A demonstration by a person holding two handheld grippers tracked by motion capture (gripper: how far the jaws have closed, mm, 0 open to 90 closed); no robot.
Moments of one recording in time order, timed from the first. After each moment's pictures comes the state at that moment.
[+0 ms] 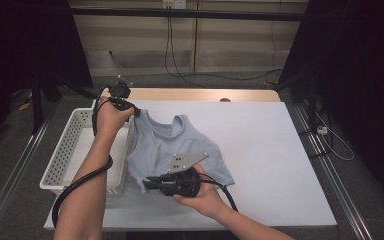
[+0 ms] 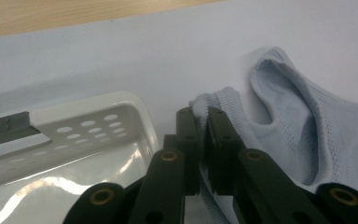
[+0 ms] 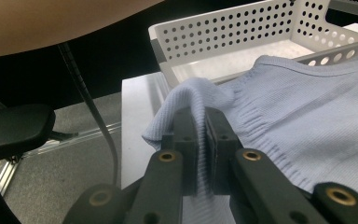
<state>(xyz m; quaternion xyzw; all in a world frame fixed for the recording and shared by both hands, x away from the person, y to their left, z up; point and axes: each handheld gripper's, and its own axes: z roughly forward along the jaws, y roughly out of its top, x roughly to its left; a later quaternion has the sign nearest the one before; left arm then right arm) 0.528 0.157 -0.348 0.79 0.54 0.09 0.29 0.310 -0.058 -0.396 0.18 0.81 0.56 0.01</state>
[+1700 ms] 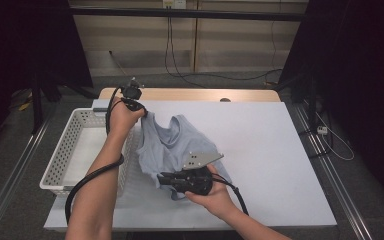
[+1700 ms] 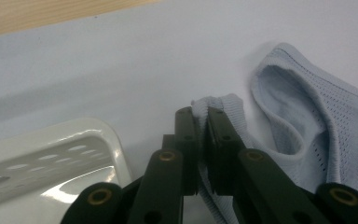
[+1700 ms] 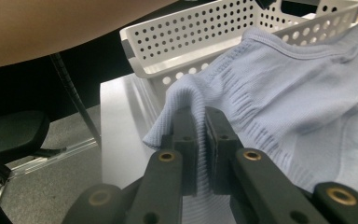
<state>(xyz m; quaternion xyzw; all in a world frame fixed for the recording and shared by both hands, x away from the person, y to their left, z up) 0.548 0.128 -0.371 0.80 0.53 0.10 0.25 0.313 -0.090 -0.407 0.24 0.79 0.57 0.02</state>
